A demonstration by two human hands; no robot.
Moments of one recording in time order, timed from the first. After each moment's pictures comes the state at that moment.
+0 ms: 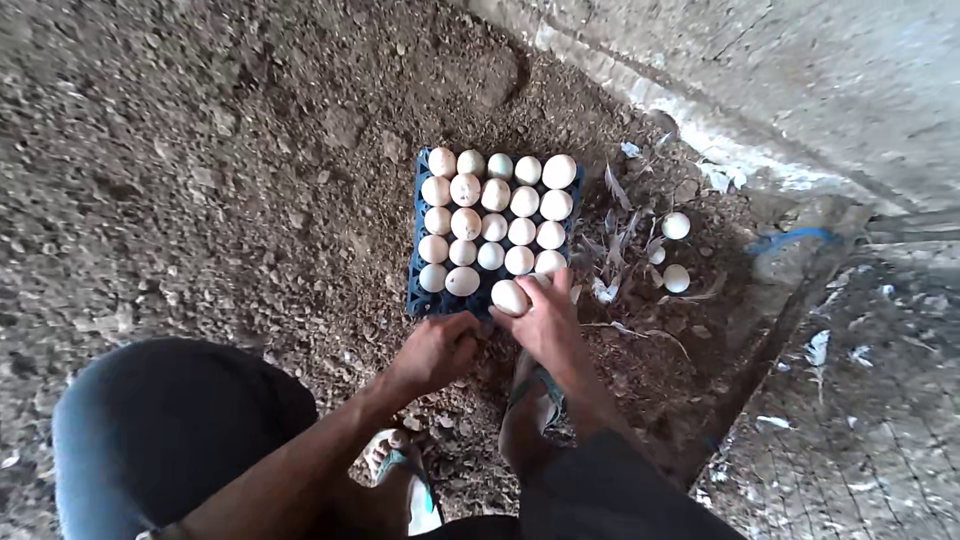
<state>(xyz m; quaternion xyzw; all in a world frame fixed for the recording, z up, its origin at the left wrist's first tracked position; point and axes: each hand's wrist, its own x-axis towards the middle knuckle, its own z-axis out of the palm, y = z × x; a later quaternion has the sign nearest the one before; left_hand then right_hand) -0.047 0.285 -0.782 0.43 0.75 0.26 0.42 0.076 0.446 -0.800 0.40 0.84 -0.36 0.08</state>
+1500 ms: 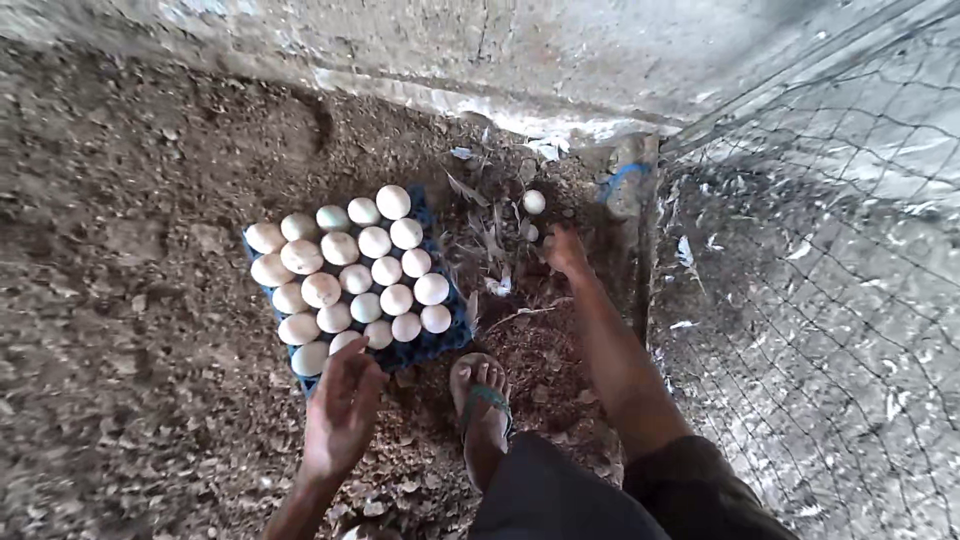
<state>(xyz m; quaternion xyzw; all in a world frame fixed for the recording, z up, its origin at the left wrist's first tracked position) -0.025 0.317 -0.794 0.32 0.74 0.45 0.39 0.230 0.667 -0.920 0.65 0.67 -0.32 0.15</state>
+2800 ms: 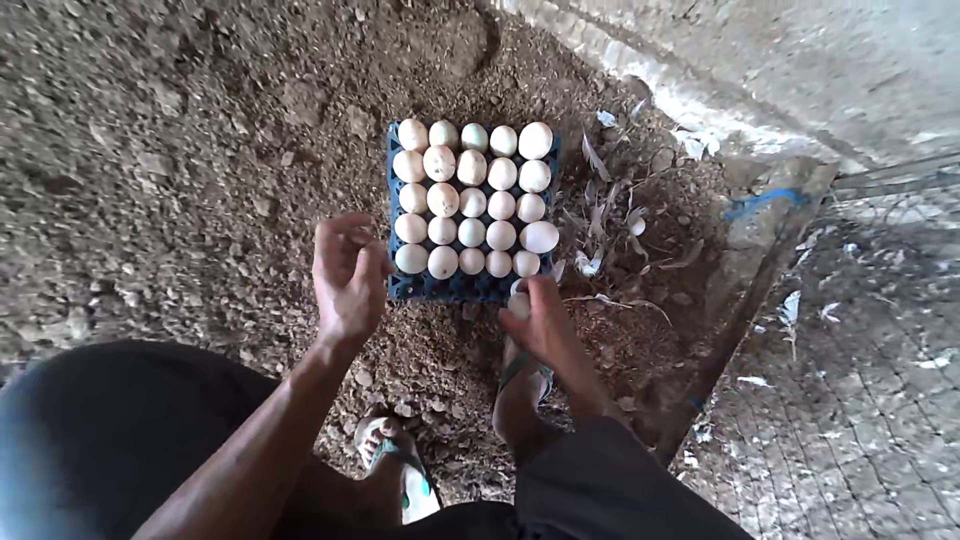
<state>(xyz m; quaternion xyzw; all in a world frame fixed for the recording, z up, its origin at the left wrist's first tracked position) -0.090 0.284 -0.777 0.20 0.77 0.55 0.24 0.122 0.438 -0.800 0.41 0.78 -0.45 0.14</state>
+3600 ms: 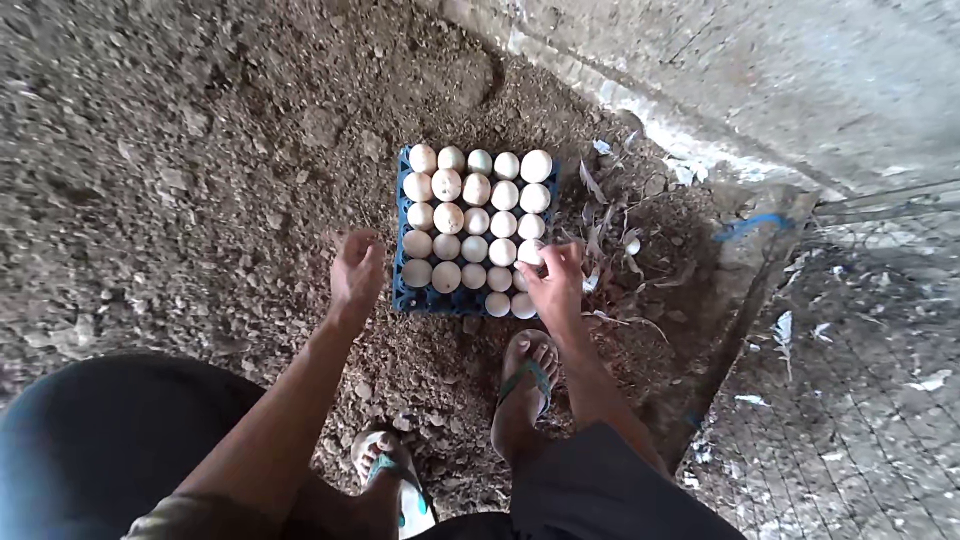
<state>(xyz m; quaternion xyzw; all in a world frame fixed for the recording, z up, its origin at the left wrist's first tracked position) -0.133 0.283 -0.836 0.06 0.85 0.41 0.33 0.093 0.476 -0.847 0.43 0.82 -0.33 -0.15</state>
